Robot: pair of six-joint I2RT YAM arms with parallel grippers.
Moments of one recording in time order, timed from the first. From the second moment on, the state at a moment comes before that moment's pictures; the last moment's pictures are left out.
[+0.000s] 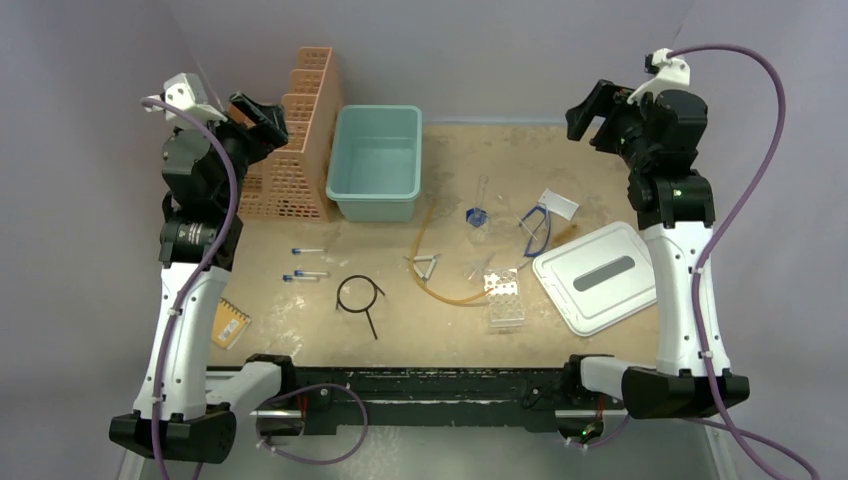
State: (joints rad) left arm -0.06 1.04 1.34 -0.27 -0.12 -0.46; right arm 0.00 1.24 1.60 -0.56 -0.06 0.27
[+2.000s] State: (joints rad) left arm -0.45 1.28 1.10 -0.01 0.16 -0.52; right arm 0.38 1.79 1.38 -0.24 0.12 0.16
